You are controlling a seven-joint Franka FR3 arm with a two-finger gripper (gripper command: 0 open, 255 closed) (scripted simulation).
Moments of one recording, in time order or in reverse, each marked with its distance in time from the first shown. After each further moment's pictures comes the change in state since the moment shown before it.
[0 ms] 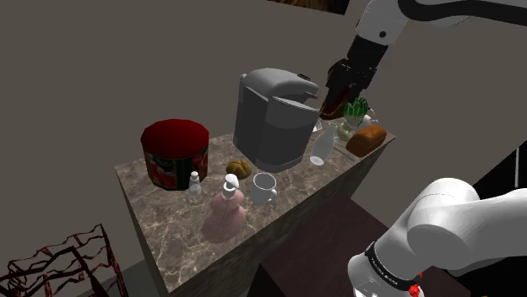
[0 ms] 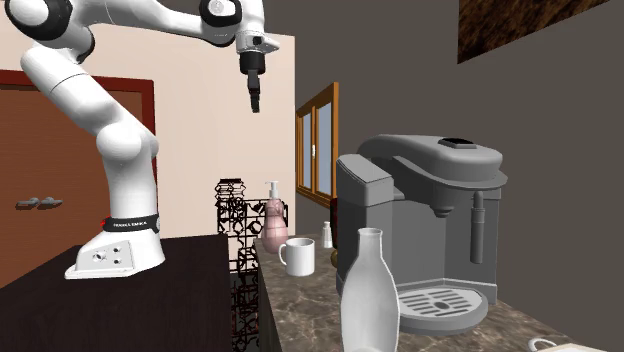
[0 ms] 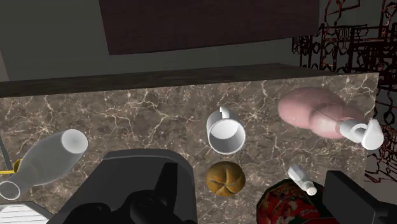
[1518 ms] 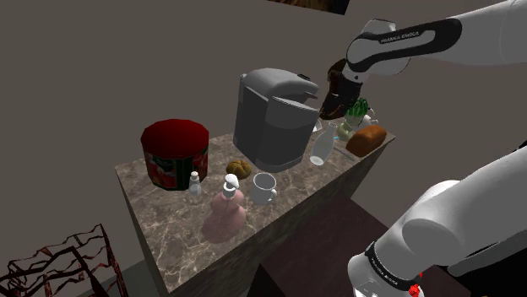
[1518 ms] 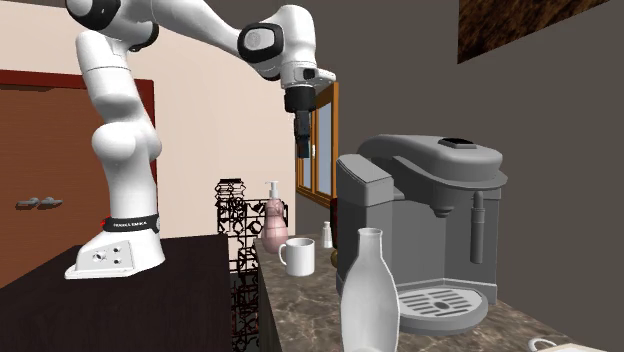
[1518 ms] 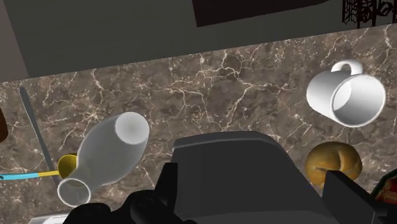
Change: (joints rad) arm -0.103 0.475 -0.348 0.032 -0.075 0.450 -0.337
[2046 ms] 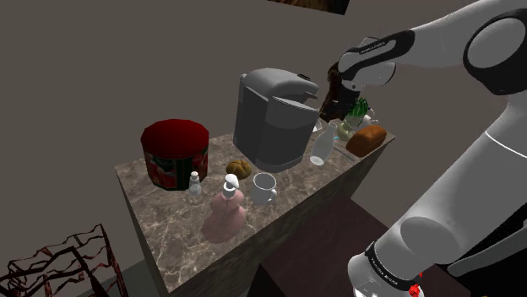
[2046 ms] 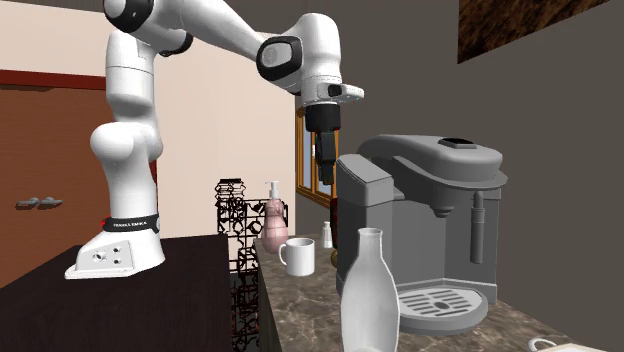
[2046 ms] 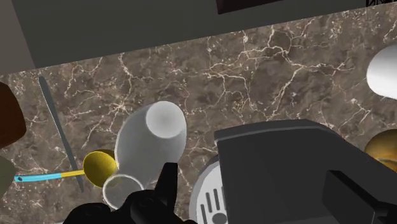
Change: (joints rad) arm -0.038 0.282 -0.106 0.144 0.129 0.115 -0.189
